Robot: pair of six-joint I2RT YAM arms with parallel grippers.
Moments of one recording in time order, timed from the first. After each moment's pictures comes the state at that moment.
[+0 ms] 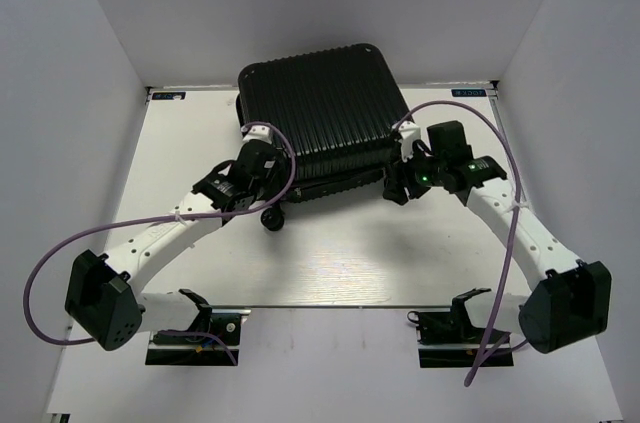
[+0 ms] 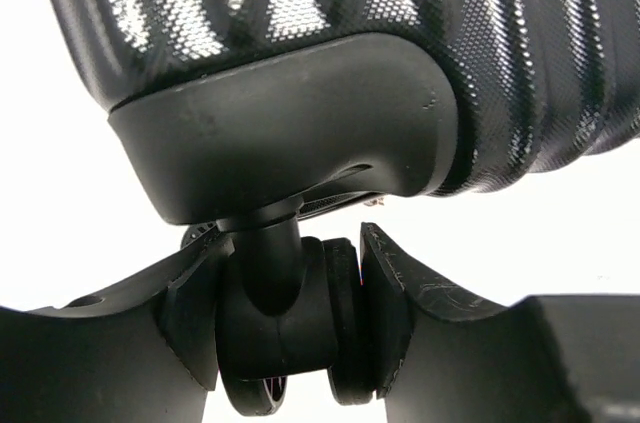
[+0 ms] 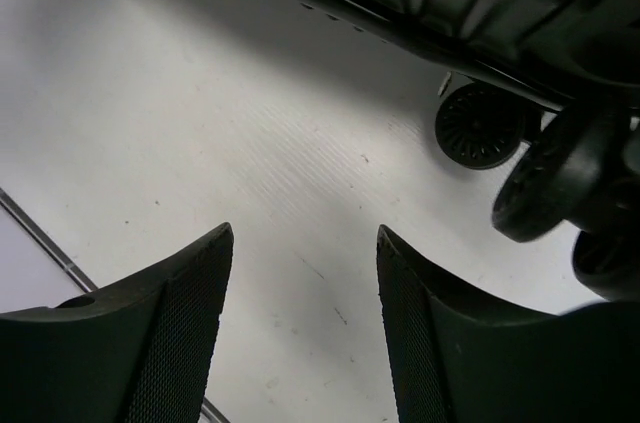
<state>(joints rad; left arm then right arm) -0.64 1.26 0.99 -0.47 -0.27 -0.55 0.36 1.23 1.04 -0.65 -0.41 -0.20</state>
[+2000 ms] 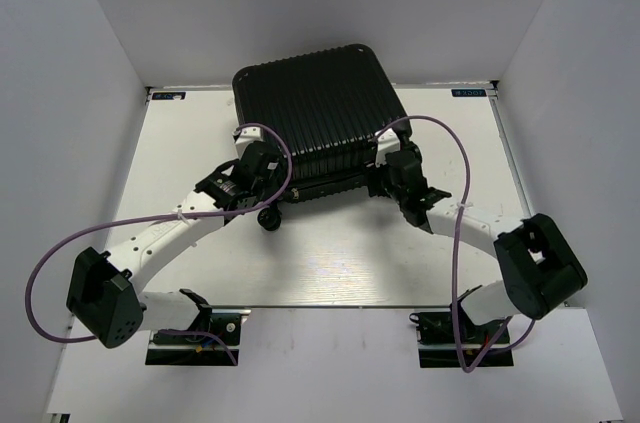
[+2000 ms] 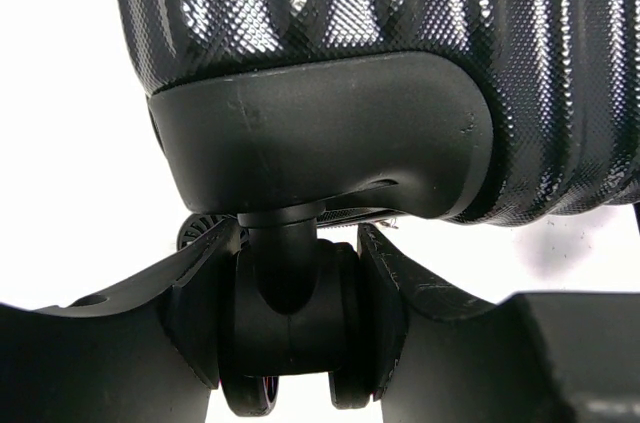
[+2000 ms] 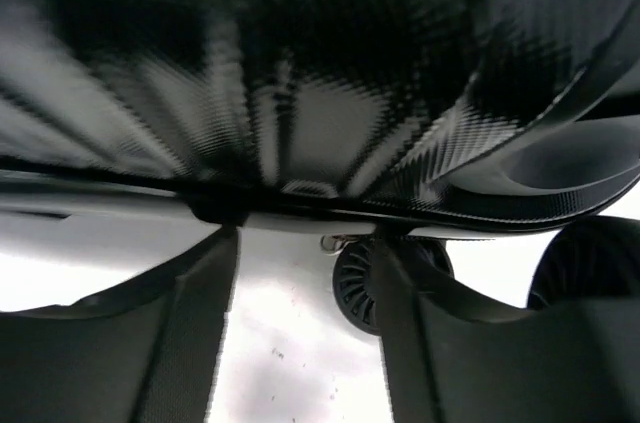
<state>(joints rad) -0.65 1.27 1.00 -0.53 -0.40 -0.72 0.59 1.42 0.70 0.24 0.17 -0.02</state>
